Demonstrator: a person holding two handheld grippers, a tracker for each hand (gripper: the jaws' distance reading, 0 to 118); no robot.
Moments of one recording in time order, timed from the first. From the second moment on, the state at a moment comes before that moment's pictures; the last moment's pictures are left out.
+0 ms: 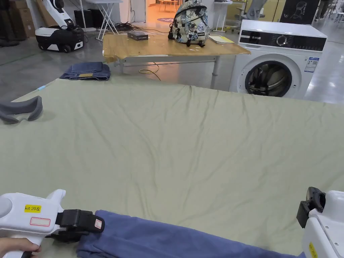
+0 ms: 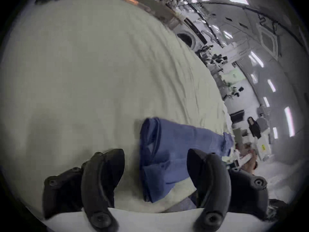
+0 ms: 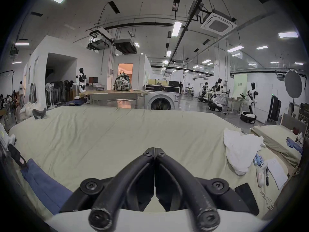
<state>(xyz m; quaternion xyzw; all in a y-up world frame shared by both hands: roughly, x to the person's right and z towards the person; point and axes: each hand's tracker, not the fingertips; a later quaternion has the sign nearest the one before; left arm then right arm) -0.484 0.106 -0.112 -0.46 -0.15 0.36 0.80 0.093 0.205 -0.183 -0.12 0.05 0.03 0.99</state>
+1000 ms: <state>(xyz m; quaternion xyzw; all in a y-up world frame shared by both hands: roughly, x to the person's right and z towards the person) -0.484 0.152 -0.108 -0.41 -0.14 0.39 0.82 0.098 0.205 -0.183 -0.13 0.06 0.04 0.99</state>
